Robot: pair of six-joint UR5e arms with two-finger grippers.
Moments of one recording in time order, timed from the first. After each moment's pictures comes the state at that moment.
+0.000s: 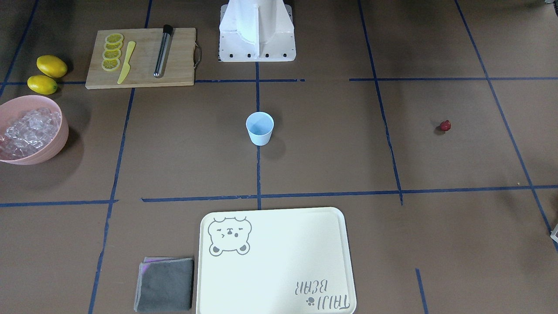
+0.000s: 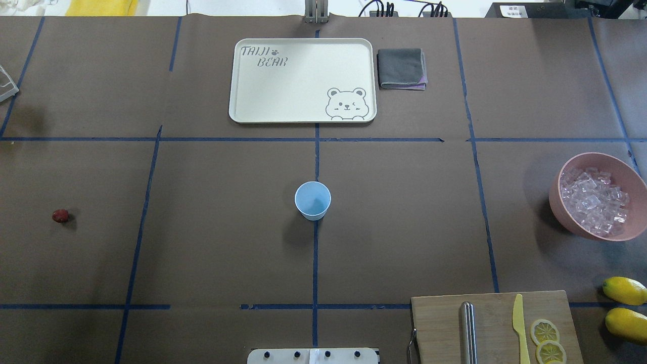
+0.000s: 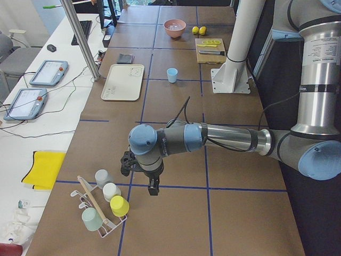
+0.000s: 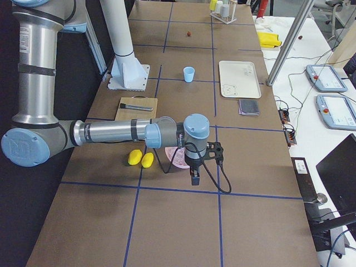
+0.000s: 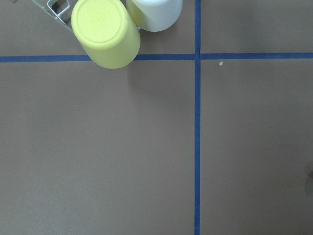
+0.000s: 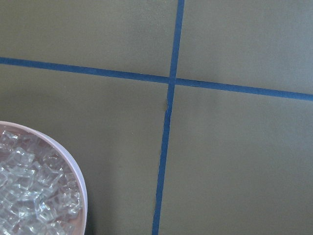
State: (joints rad) left arm -1.68 -1.54 -1.72 -1.27 -2.35 0.22; right arm 1.51 -1.69 1.79 -1.57 2.27 0.01
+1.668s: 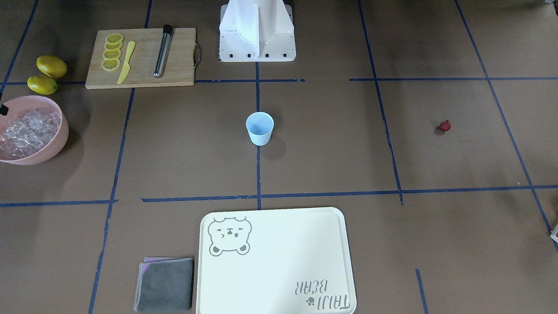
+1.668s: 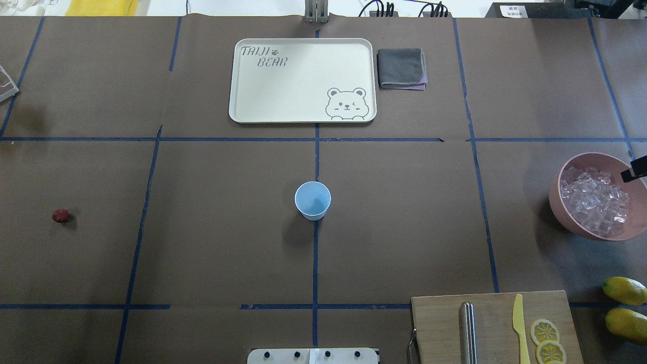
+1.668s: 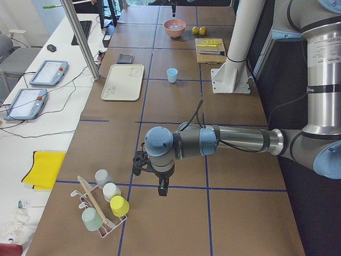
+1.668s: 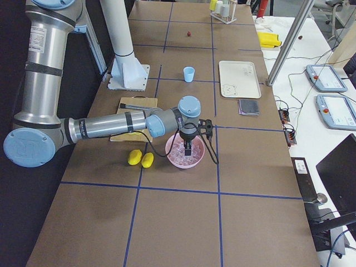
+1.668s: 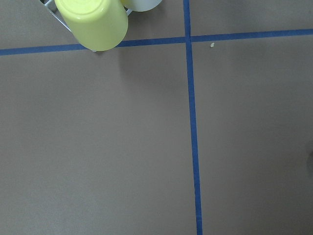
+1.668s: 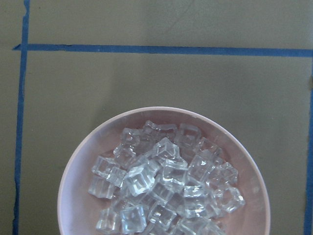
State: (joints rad) left arm -1.67 -1.44 -1.78 -1.36 -2.36 0.23; right arm 1.22 -1.76 1.91 -1.31 2.36 0.53
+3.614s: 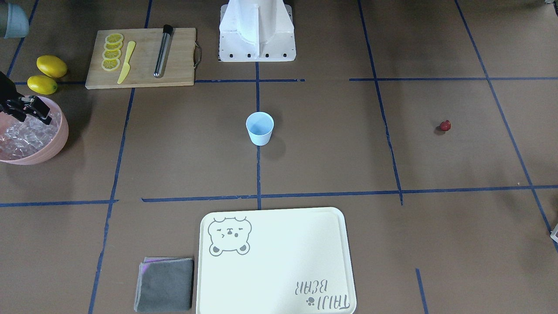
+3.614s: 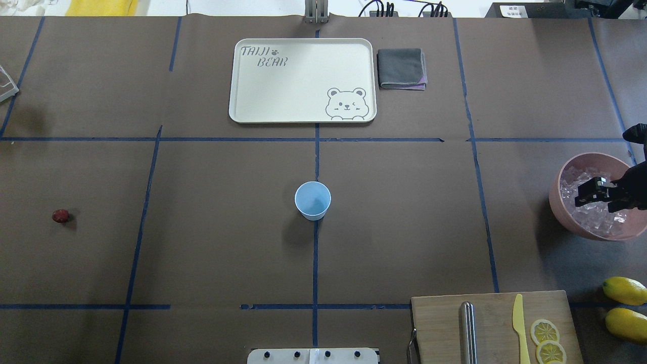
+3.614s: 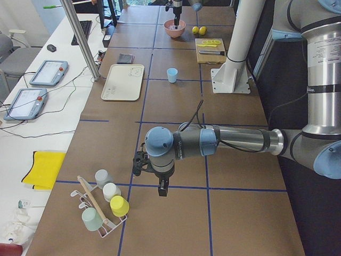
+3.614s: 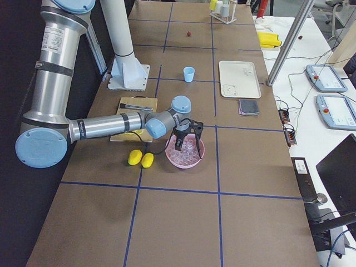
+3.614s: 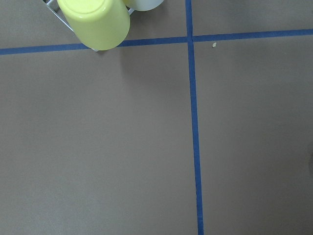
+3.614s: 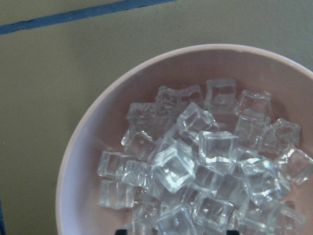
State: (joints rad) left arm -1.67 -1.44 -1.78 -1.37 -2.36 0.23; right arm 0.99 -1.79 1.89 -1.15 2.20 0.94
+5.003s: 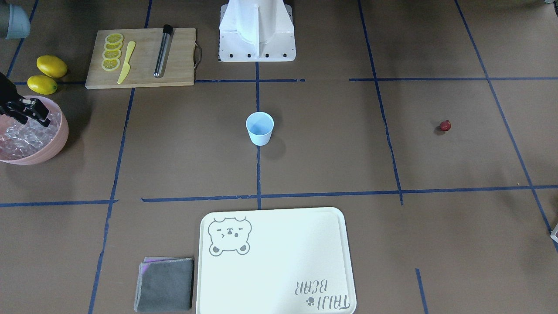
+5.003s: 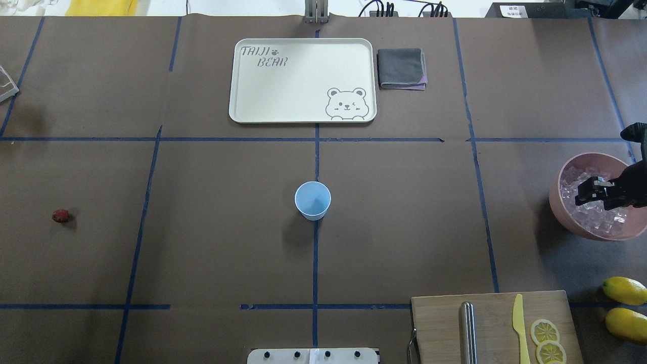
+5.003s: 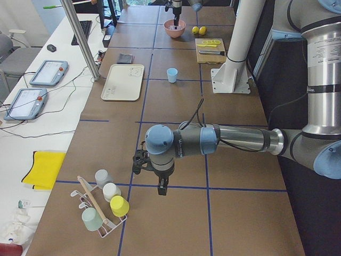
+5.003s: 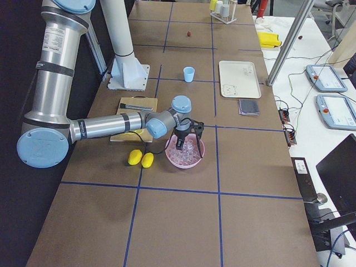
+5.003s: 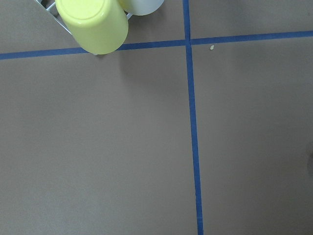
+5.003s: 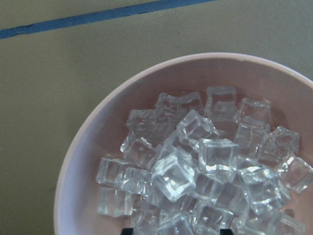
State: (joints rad) left arm -1.67 -1.44 -1.79 -1.37 -2.35 0.23; right arm 0.98 -1.78 1.88 -1.14 2.18 0.94
